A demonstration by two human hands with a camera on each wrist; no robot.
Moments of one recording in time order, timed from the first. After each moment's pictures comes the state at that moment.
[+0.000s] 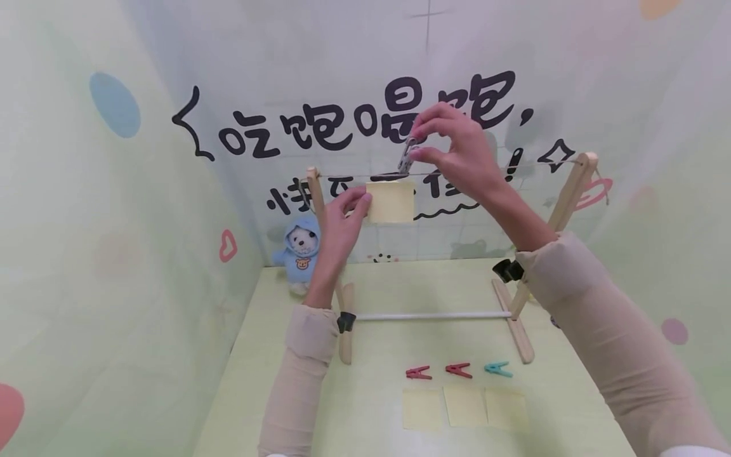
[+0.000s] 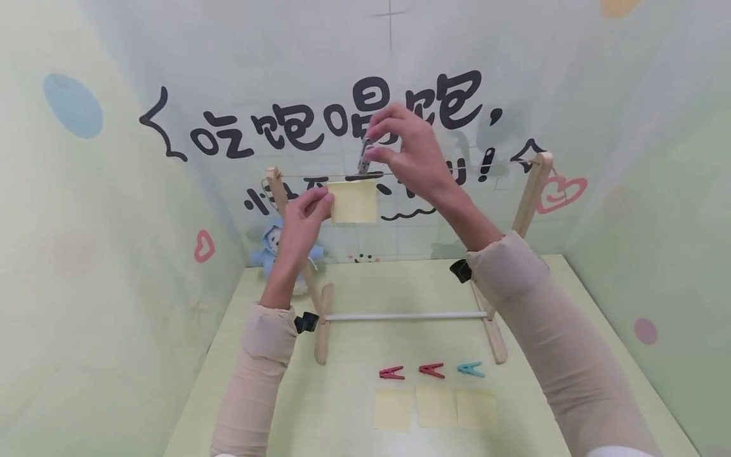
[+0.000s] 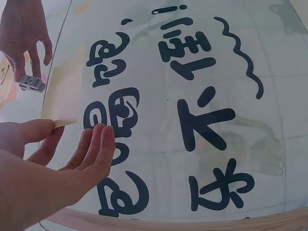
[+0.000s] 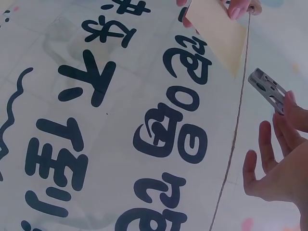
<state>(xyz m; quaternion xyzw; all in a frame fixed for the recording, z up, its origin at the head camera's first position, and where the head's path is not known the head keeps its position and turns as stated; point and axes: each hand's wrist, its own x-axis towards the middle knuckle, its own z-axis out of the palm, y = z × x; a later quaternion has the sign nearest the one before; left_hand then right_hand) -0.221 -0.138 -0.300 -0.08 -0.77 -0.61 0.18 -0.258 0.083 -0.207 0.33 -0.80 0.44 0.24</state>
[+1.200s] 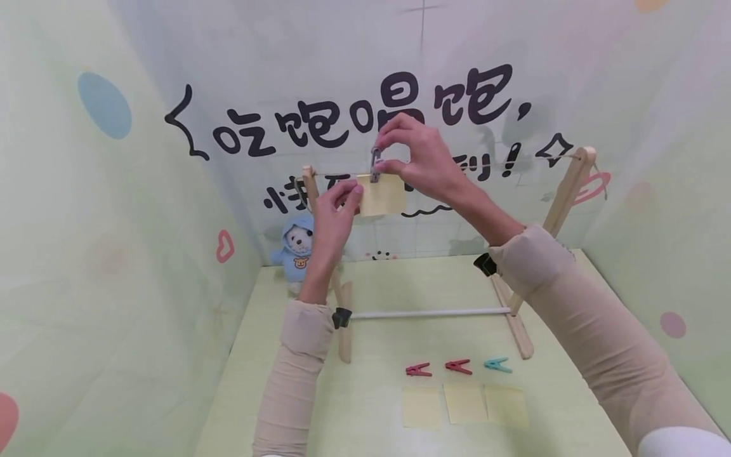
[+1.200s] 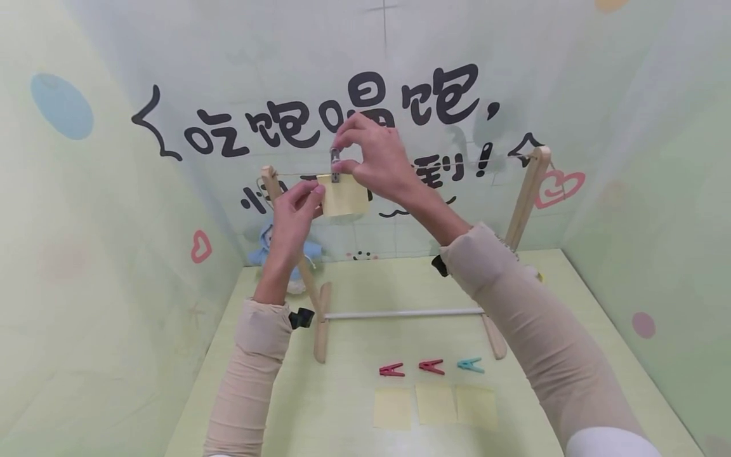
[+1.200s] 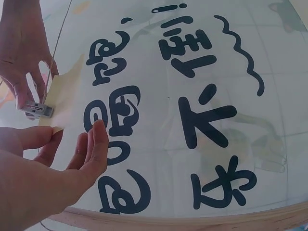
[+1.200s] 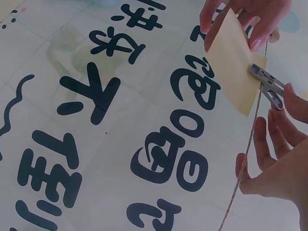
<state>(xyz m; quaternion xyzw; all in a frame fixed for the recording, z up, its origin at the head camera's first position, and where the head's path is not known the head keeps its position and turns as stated) -0.224 -0.144 -0.293 -0.06 -0.74 -0.65 0.16 -0.264 0.045 -0.215 0.36 -0.82 0.39 0.19</state>
